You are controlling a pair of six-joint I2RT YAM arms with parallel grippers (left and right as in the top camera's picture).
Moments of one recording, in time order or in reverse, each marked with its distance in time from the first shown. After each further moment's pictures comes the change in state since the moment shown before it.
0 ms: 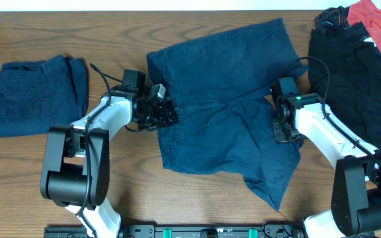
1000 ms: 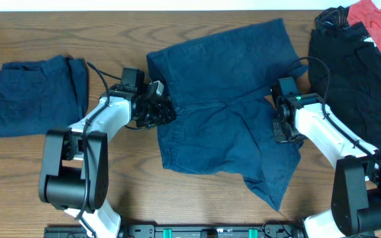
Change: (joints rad) left arm -0.001 -0.029 0.000 0.035 -0.020 -0.010; right arm 0.000 0.000 0.000 0.001 0.000 0.000
